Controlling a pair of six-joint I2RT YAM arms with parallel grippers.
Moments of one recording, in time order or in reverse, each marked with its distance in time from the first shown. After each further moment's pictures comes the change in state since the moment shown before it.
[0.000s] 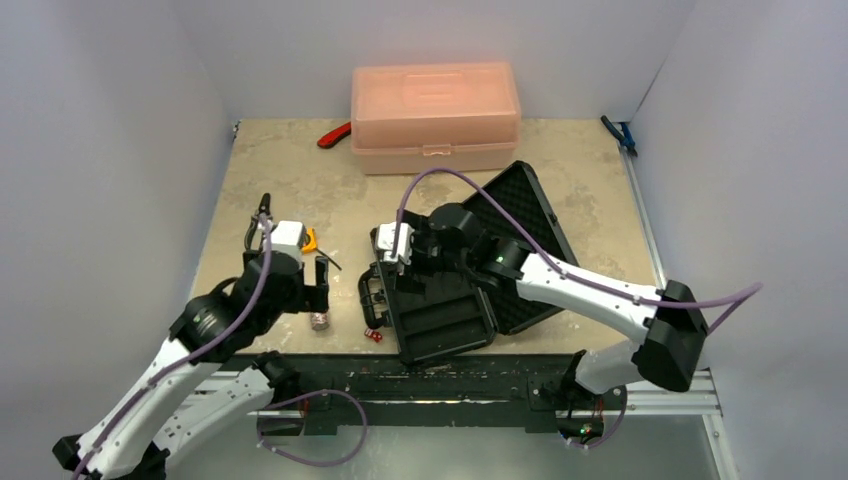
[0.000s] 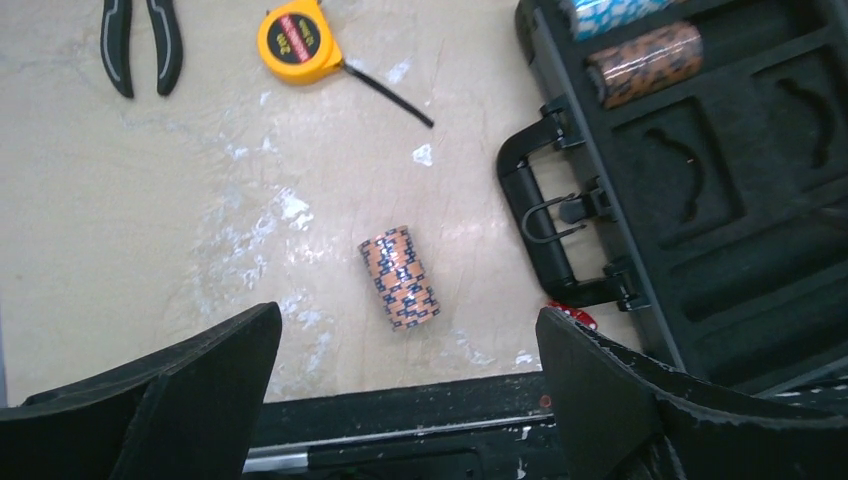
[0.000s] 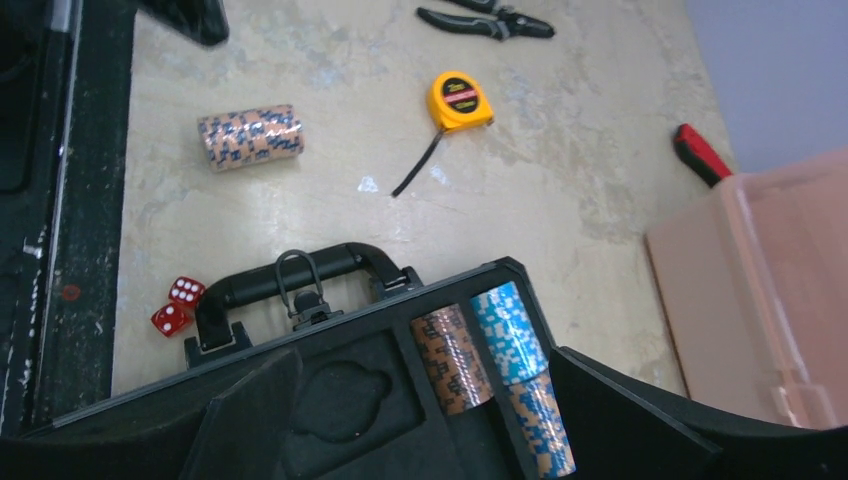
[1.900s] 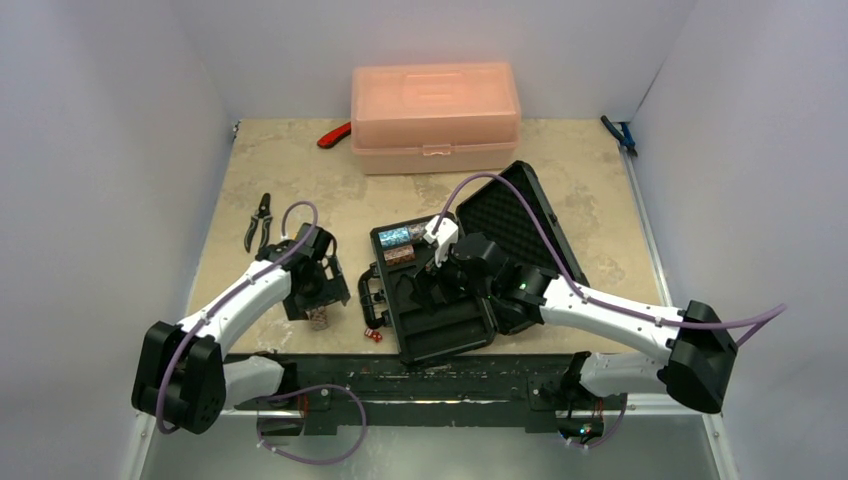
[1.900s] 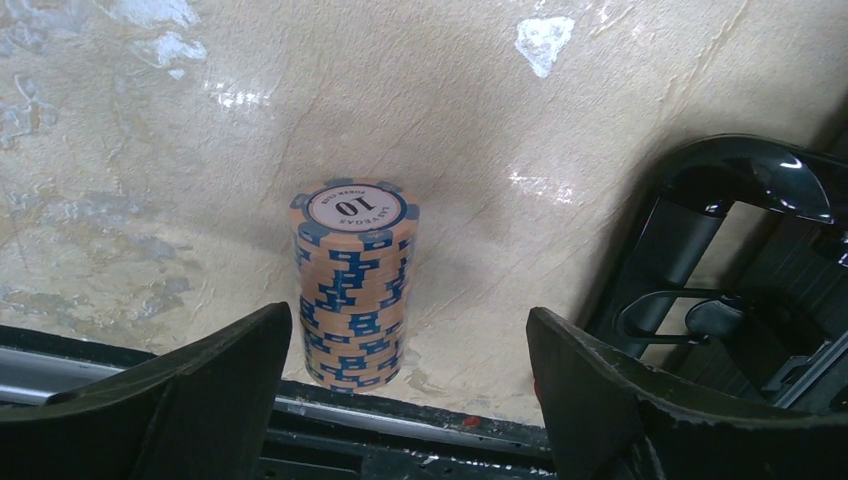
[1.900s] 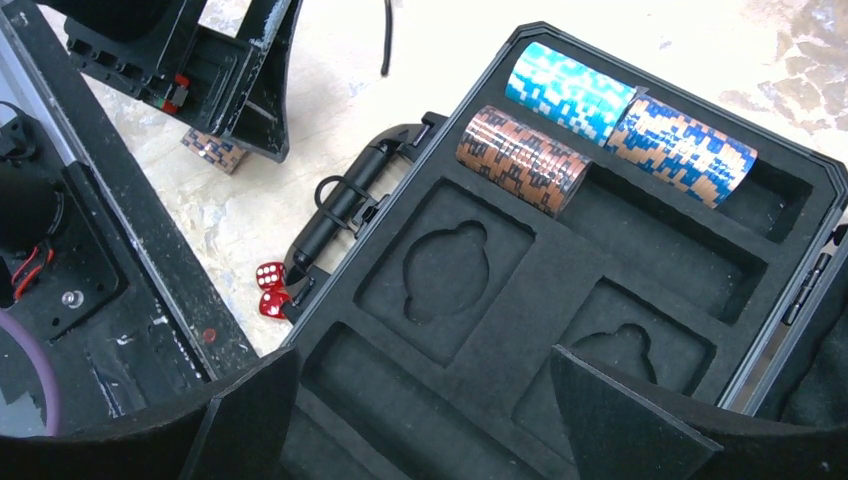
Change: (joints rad) left arm 0.373 0.634 -0.220 0.220 0.330 -0.311; right arm 0.000 -0.227 -0.320 0.061 0.222 0.735
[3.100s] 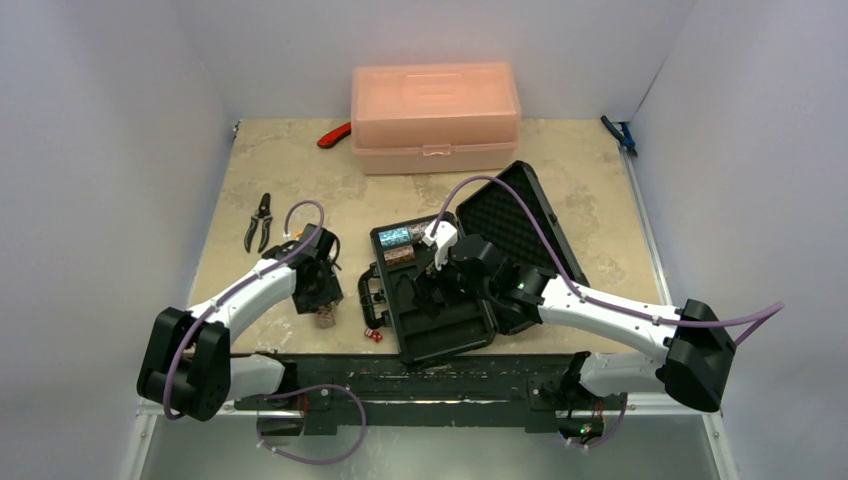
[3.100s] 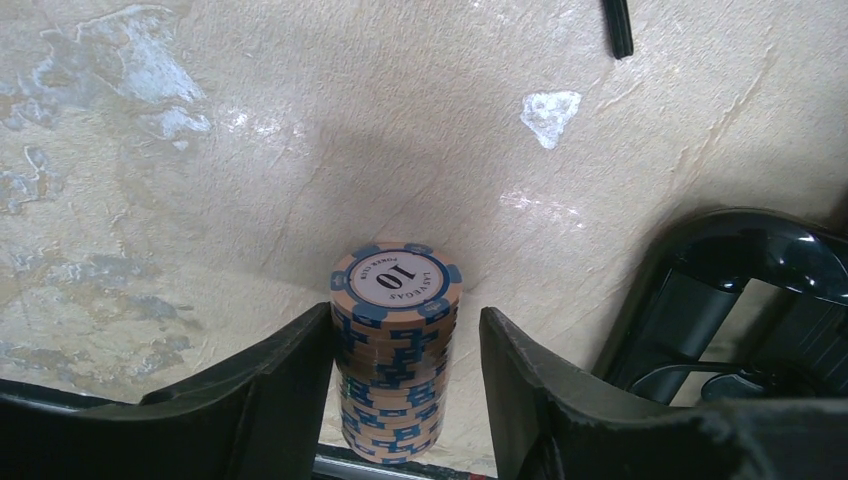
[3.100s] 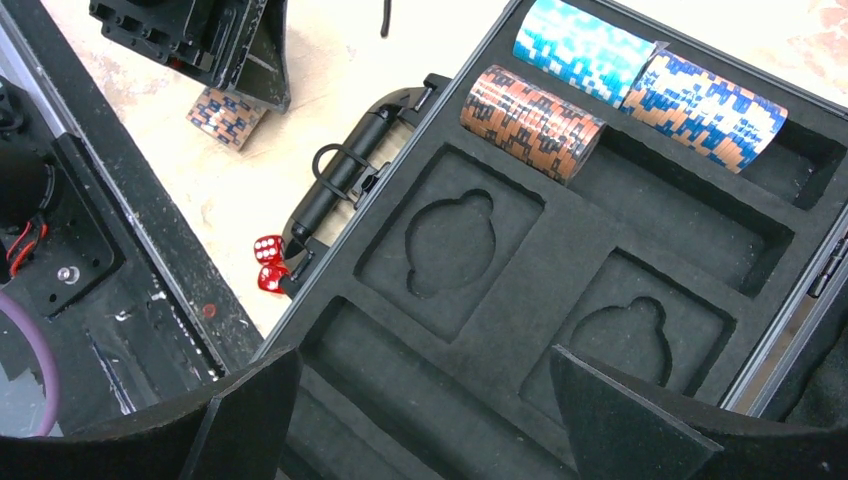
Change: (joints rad) left arm 0.000 0.063 -0.033 0.122 -0.058 0.011; right arm 0.000 0.016 0.000 -0.045 -0.017 0.013
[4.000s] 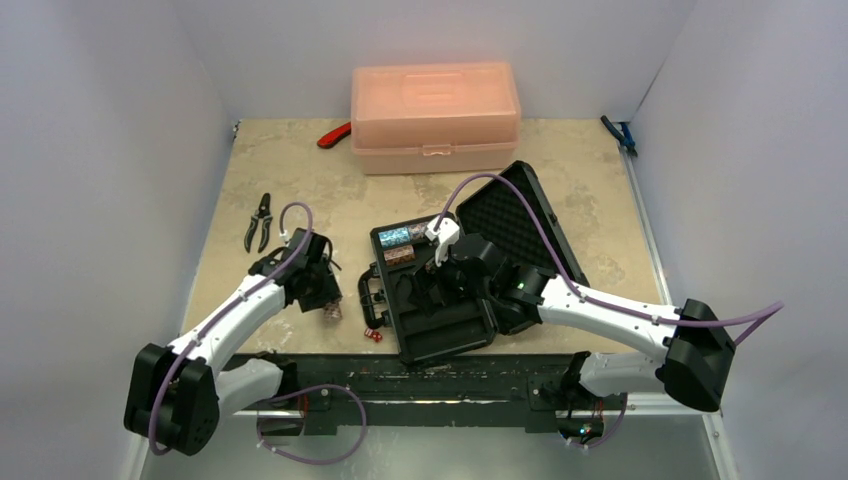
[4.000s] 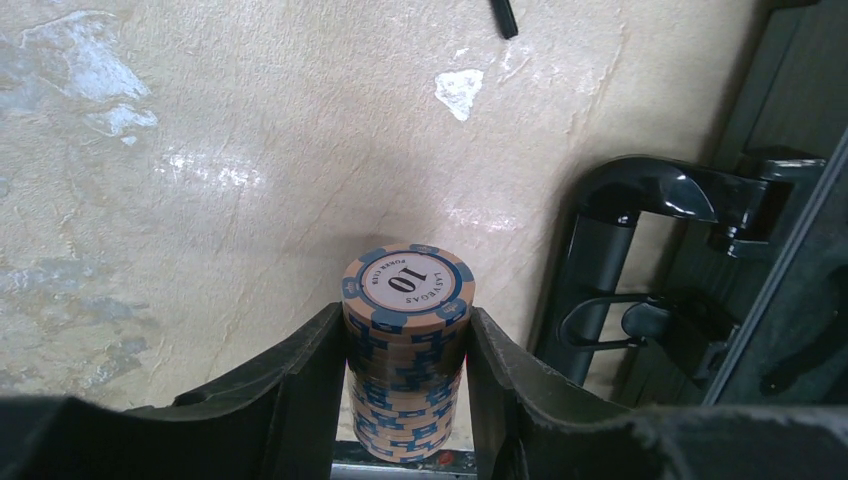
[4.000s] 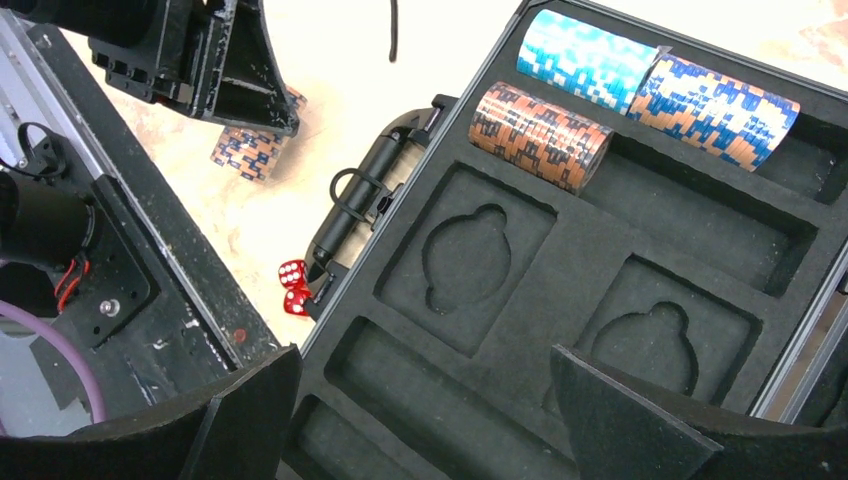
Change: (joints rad) left arm 0.000 -0.149 -0.040 0.036 0.075 0.005; right arm 0.000 0.001 0.000 0.032 0.000 0.080
